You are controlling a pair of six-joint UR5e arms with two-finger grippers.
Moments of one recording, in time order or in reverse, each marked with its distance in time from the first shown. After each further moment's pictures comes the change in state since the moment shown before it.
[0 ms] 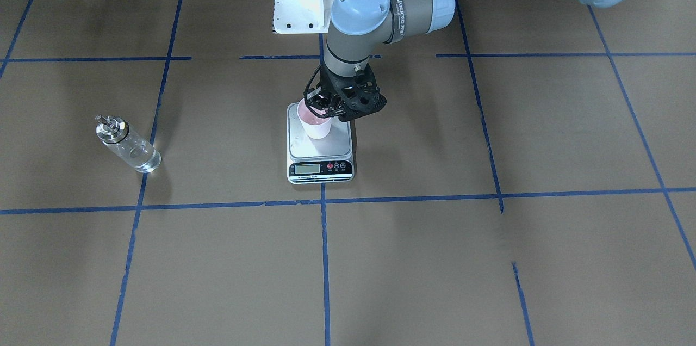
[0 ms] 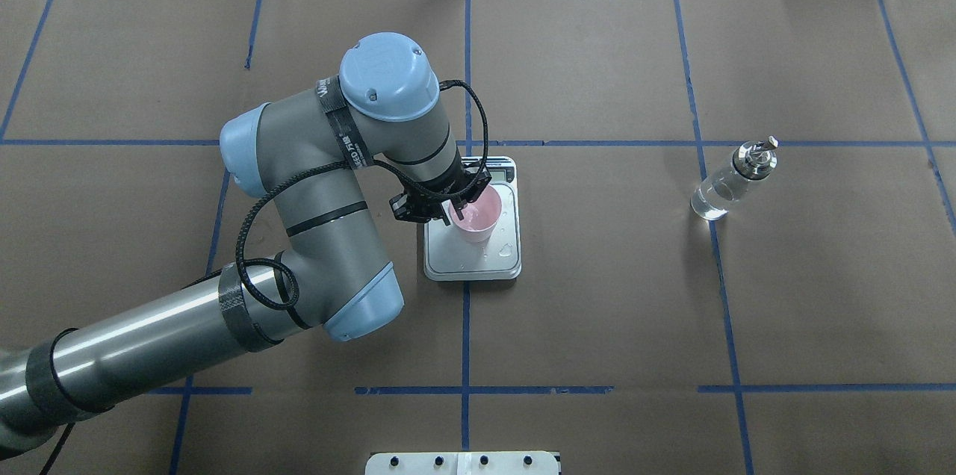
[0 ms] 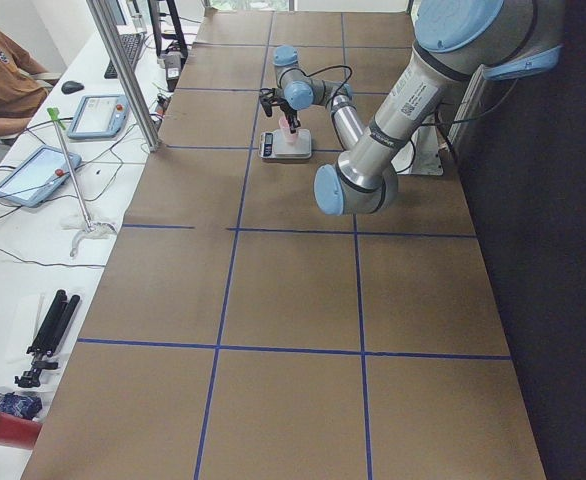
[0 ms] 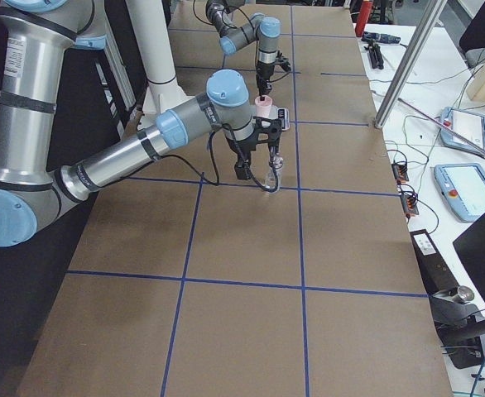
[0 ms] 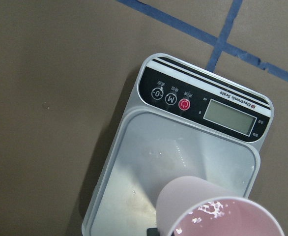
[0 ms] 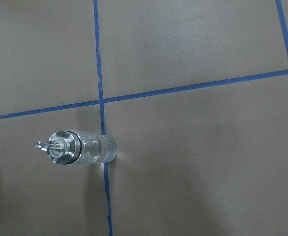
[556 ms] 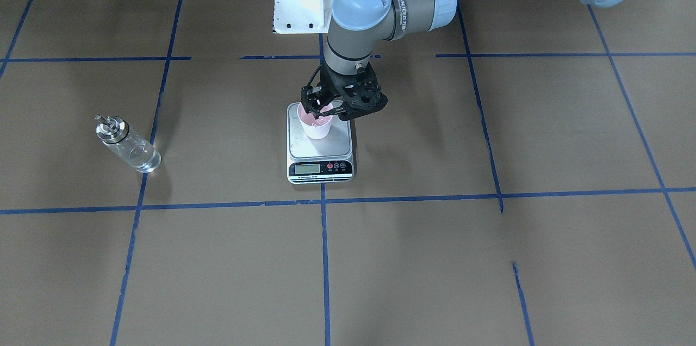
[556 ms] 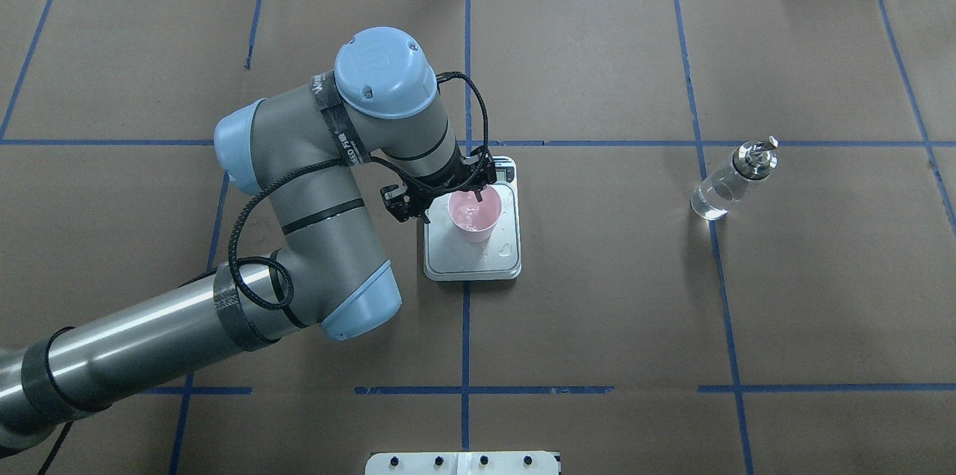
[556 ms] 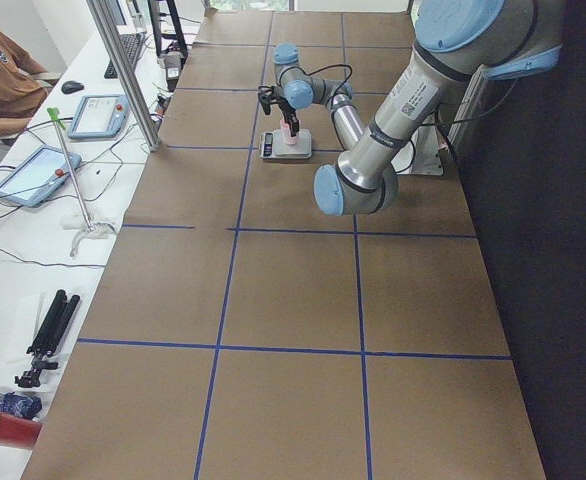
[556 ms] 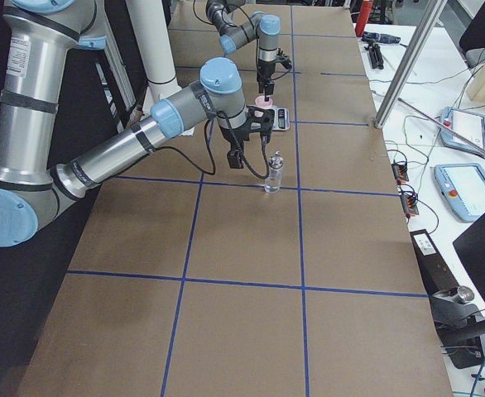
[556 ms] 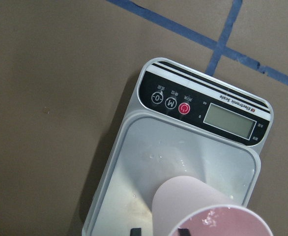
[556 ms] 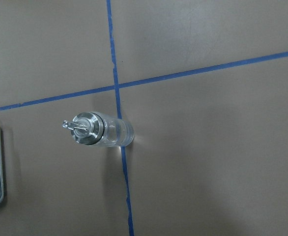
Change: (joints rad) left arm -0.010 0.001 -0.035 0.001 0.024 0.008; right arm -0.063 -0.030 0.081 -0.012 -0.020 0.091
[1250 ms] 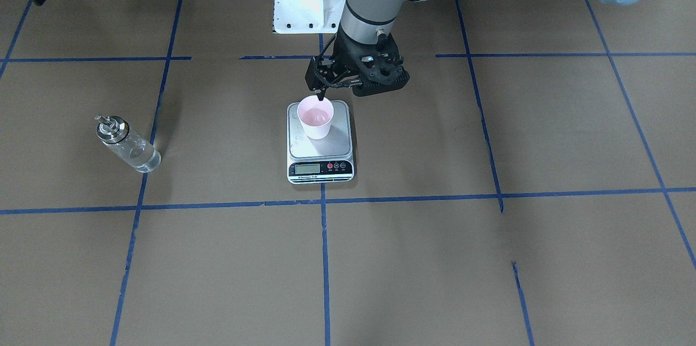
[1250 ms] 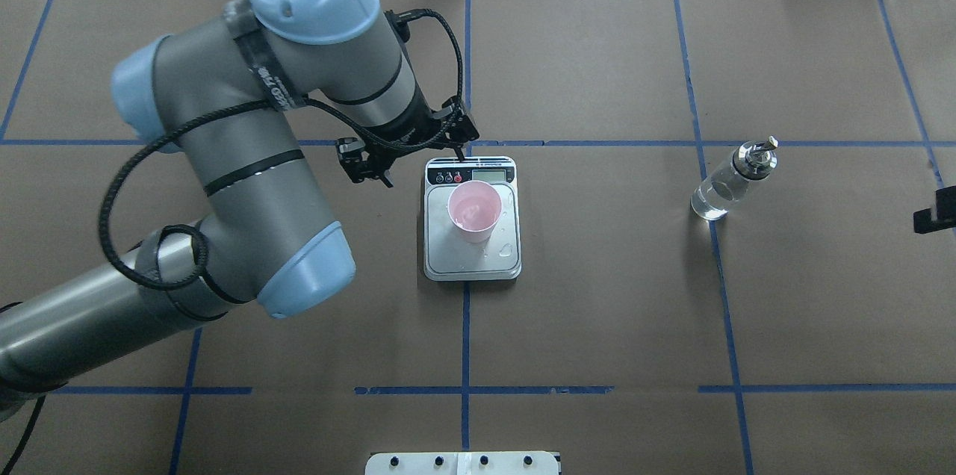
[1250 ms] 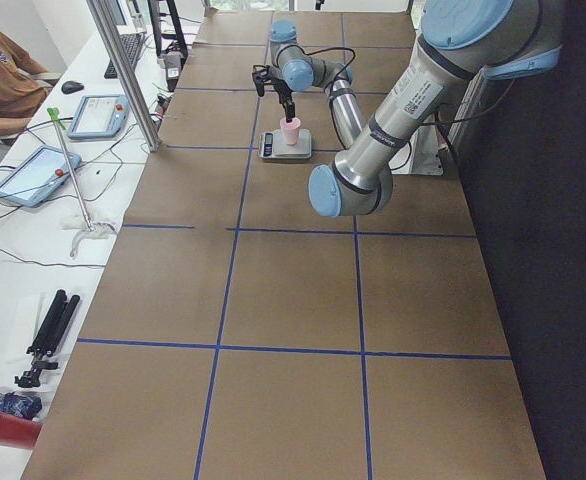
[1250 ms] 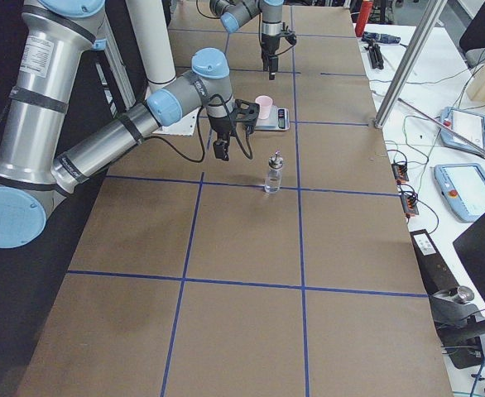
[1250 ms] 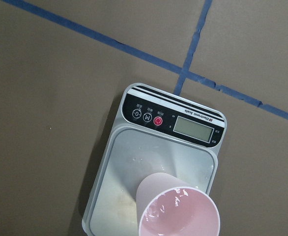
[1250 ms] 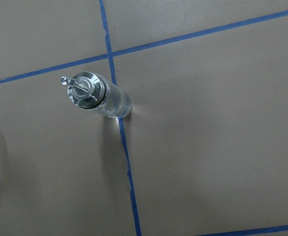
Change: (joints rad) left arm -0.100 0.030 -0.208 0.185 -0.051 0.142; right arm -0.285 -0.041 0.105 0.031 -0.225 0.256
